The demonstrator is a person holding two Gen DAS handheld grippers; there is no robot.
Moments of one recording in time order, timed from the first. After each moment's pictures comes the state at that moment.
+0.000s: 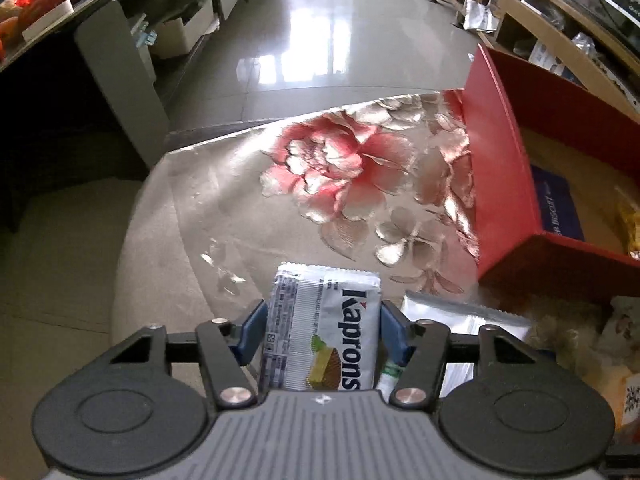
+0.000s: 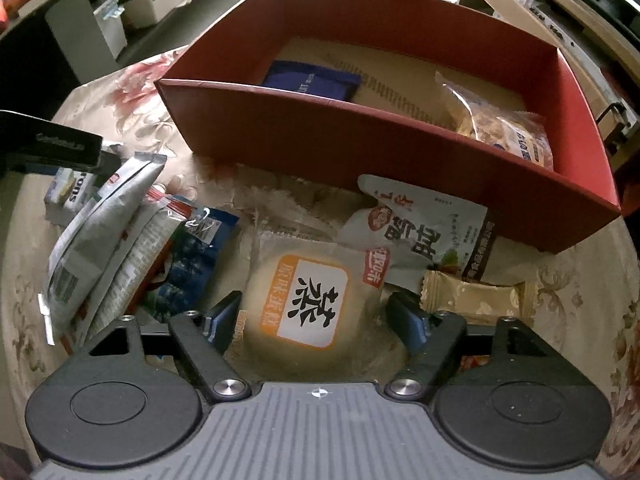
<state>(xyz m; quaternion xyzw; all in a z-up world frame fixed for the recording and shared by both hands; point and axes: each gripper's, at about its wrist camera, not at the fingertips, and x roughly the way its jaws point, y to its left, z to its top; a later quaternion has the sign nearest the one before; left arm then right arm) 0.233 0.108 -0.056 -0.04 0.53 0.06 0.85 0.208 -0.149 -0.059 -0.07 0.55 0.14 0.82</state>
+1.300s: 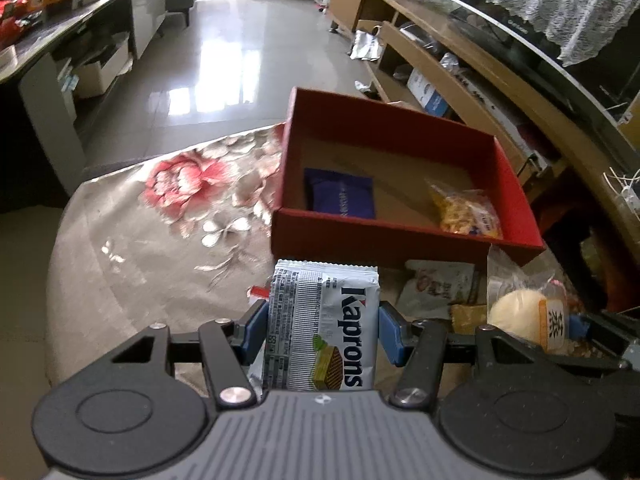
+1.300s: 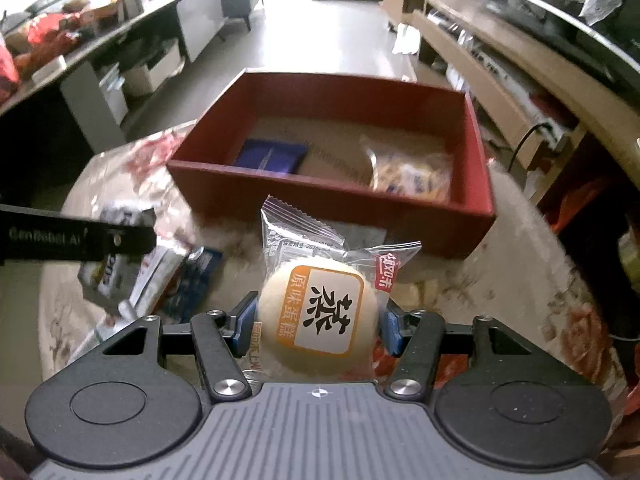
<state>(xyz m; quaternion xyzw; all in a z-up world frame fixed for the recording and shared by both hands) 0.167 0.025 0.025 -0.08 0.48 -0.07 0.87 0.174 -0.207 0.011 -0.02 0.47 0.12 0.88</state>
